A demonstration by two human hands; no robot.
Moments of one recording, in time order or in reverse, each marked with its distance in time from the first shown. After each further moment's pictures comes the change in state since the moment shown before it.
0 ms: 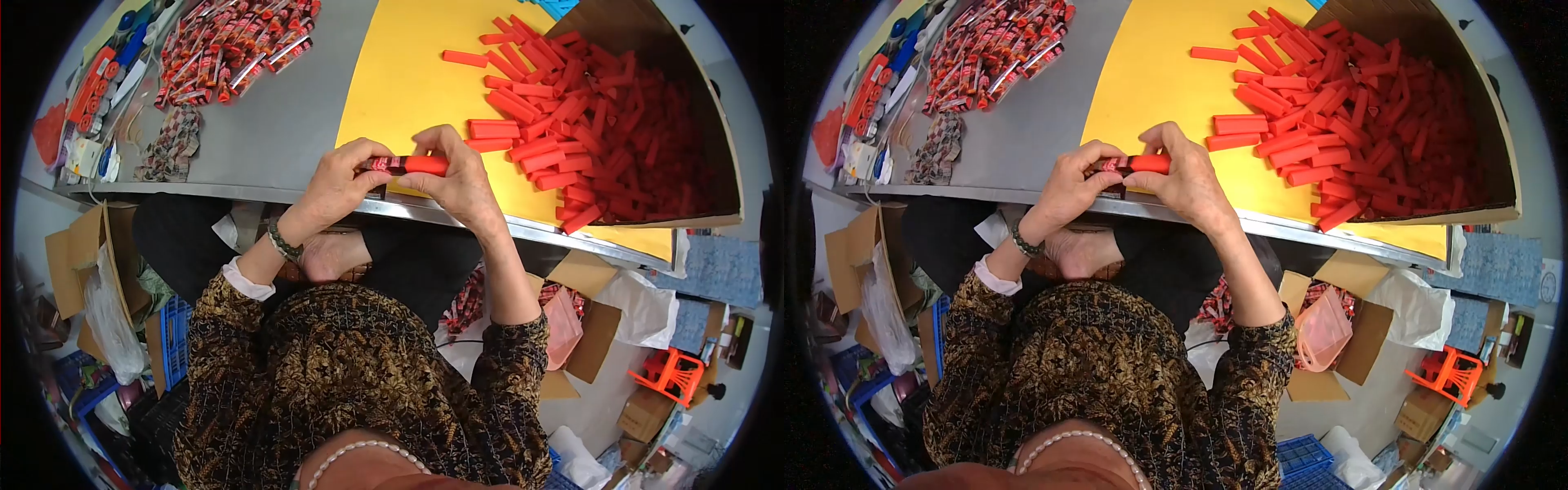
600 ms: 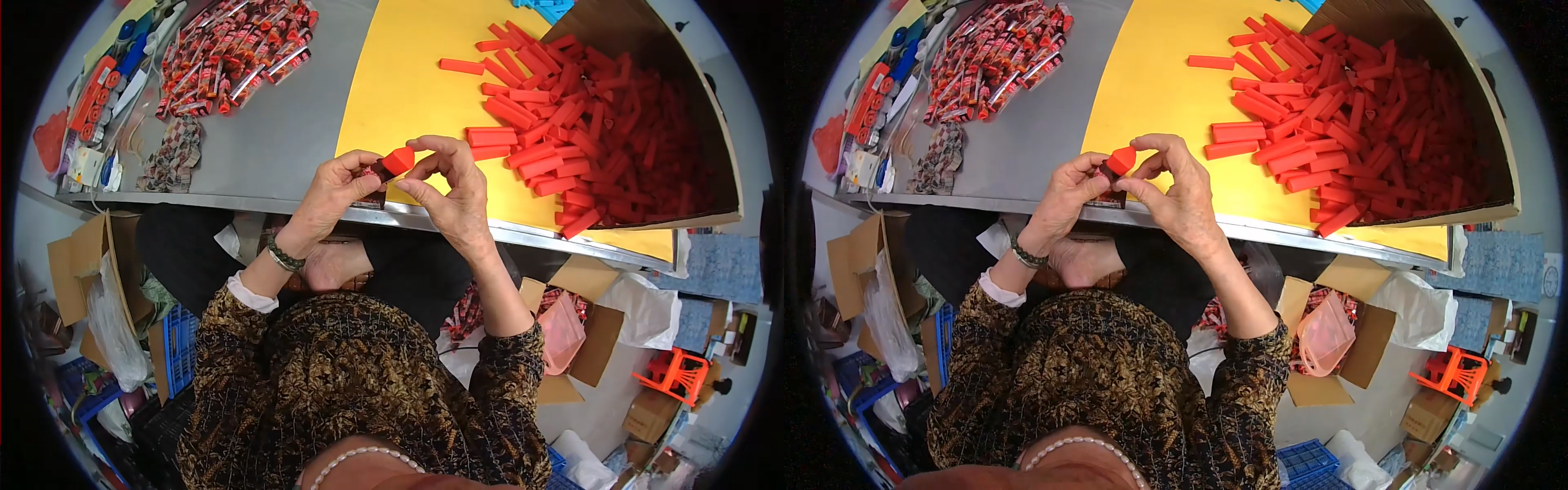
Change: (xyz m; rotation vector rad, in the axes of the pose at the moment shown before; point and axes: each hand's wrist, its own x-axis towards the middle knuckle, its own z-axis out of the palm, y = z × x) left_hand -0.007 -0.013 0.001 -0.689 -0.014 -0.164; right_hand -0.008 -0.002 0.015 0.144 0.178 -0.237
